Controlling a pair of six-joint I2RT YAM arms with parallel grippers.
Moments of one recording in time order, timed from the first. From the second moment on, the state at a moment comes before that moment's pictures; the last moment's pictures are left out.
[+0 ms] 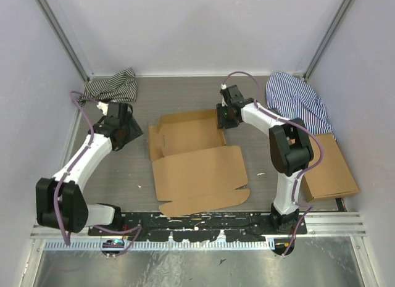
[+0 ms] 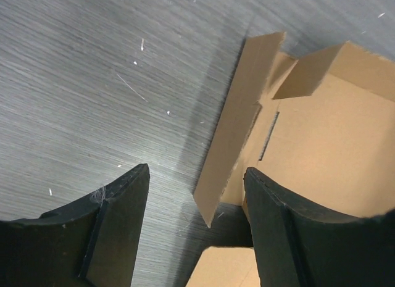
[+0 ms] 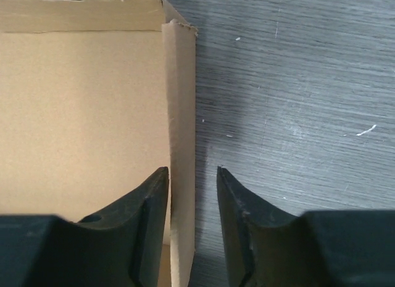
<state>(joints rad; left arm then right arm) -0.21 1.29 0.97 -0.58 -0.20 -0.68 0.39 1.93 1.41 -0.47 -0.03 0.27</state>
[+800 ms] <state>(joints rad) -0.11 1.32 0.72 -0.33 -0.06 -0.68 0.27 1.80 1.26 -0.41 -0.12 0.29</state>
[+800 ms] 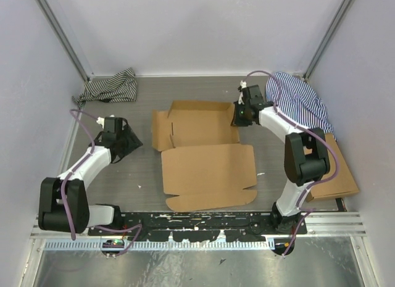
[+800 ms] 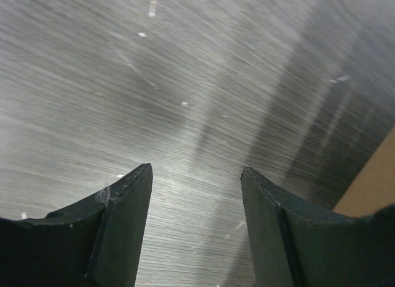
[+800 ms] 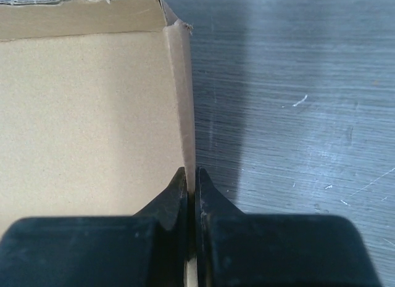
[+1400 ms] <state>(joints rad) -0.09 1.06 0.52 0.34 0.41 -0.96 0.21 1.62 1.16 -0.34 -0.40 0.34</state>
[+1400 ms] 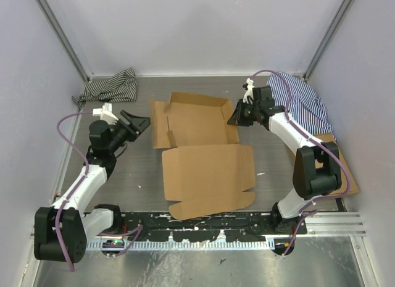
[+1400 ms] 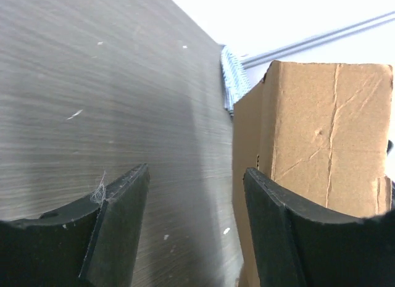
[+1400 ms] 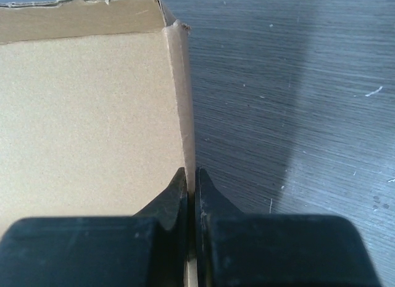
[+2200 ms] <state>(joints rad) -0.09 0.69 0.42 0.29 0.36 -1.10 0.19 1.56 1.16 -0.33 -0.45 0.36</state>
